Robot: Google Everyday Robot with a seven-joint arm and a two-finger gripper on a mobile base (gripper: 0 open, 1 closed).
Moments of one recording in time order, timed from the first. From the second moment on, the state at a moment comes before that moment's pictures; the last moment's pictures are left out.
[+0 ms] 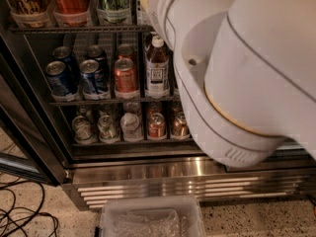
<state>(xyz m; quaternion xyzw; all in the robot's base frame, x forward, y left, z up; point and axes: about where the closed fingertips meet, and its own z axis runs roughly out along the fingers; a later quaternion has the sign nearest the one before) 0.519 -0.031 1.141 -0.18 0.65 -0.06 0.73</state>
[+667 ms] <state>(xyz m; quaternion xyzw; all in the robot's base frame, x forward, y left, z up) 0.498 -0.056 1.131 -0.19 0.67 -0.11 0.71</state>
